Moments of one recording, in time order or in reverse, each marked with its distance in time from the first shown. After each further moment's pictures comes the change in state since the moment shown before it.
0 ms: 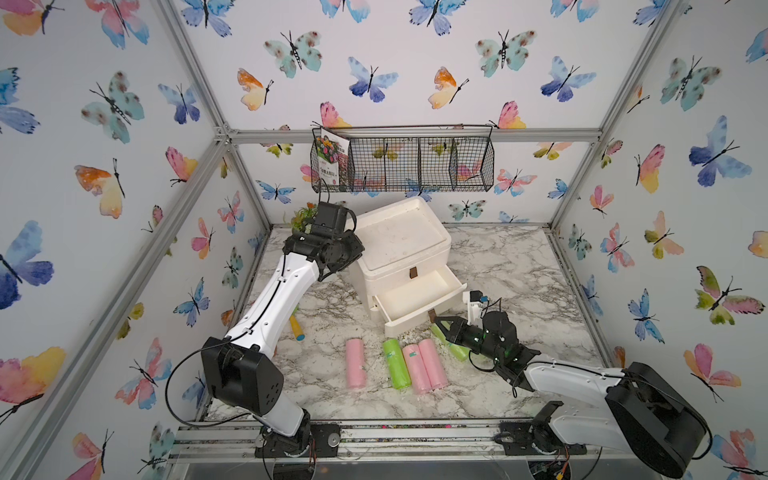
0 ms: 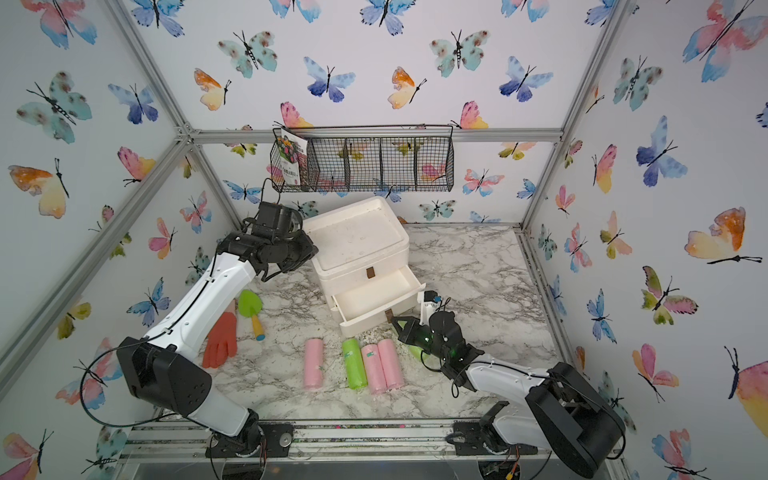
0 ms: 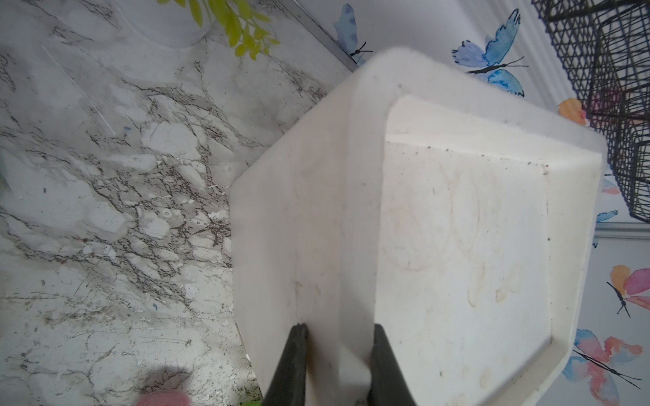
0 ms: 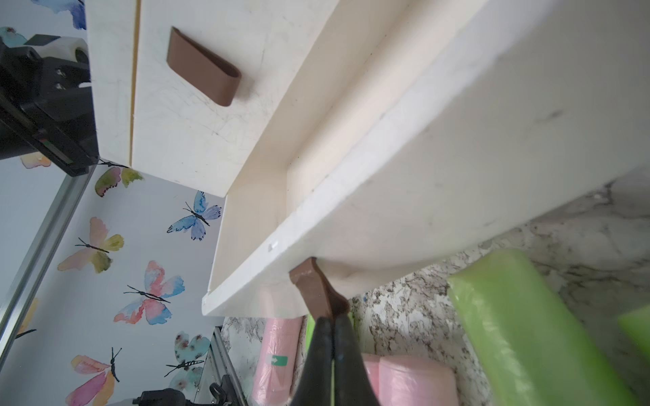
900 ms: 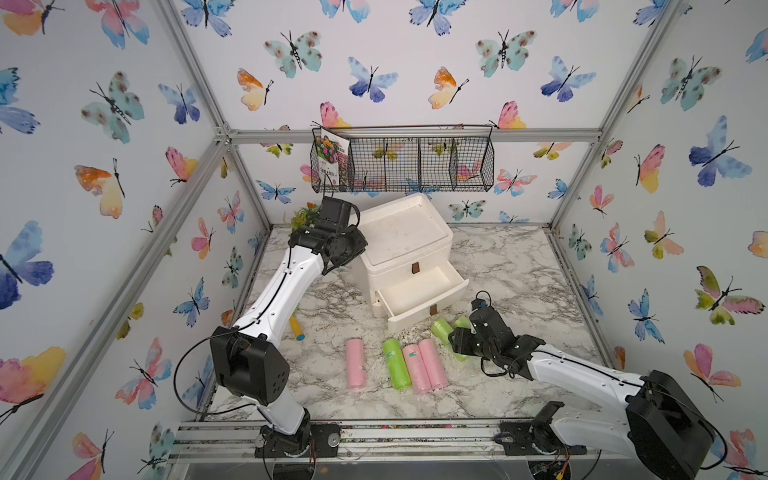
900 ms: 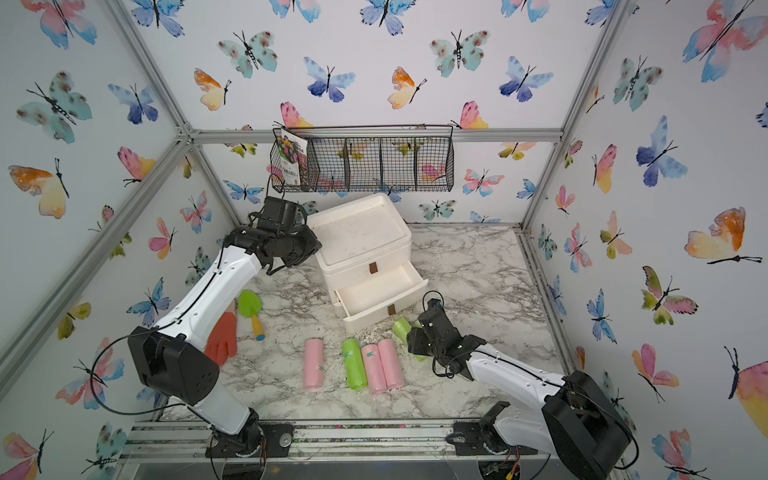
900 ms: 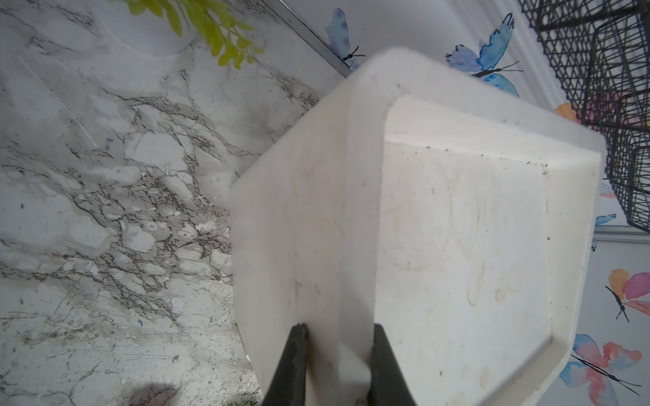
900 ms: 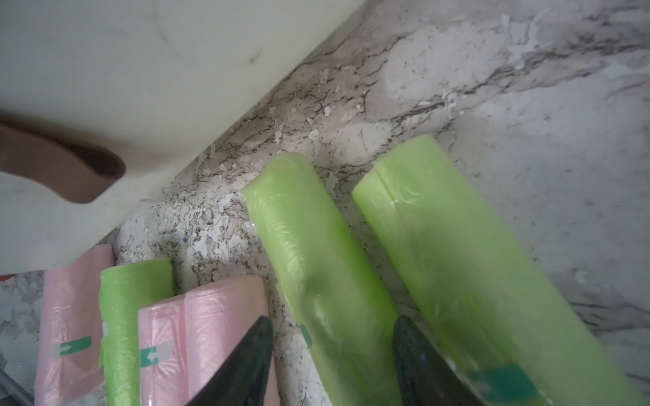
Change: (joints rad) left arm 0.007 0.075 0.084 -0.004 0.000 0.007; right arm 0.007 -0.044 0.179 -0.775 0.262 -0.214
